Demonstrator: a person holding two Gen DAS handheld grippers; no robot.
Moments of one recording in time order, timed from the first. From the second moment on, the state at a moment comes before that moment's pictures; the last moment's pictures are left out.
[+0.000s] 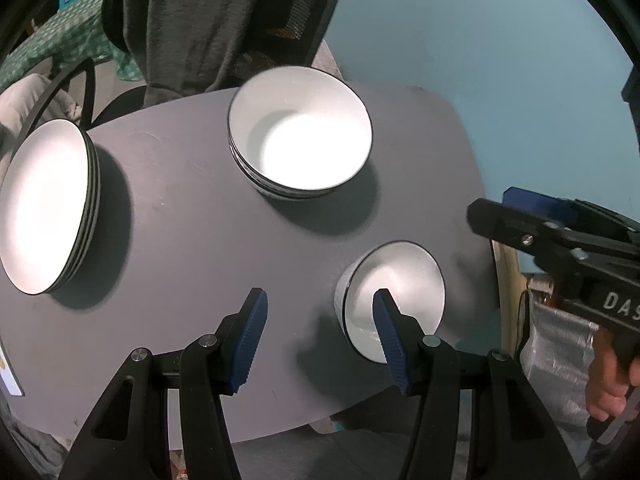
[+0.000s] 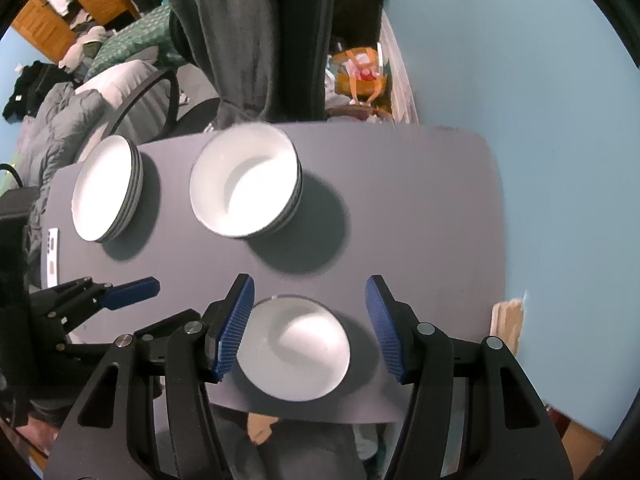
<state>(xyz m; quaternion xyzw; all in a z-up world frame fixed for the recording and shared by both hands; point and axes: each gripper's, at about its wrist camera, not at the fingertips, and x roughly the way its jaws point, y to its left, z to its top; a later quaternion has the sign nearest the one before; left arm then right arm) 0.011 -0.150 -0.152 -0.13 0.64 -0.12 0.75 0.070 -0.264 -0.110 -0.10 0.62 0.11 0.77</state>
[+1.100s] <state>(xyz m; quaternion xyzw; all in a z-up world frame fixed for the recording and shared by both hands) 0.001 -0.193 -0.210 -0.08 0.69 -0.13 0.71 0.047 -0.315 -0.184 -0.05 0.66 0.09 0.74</state>
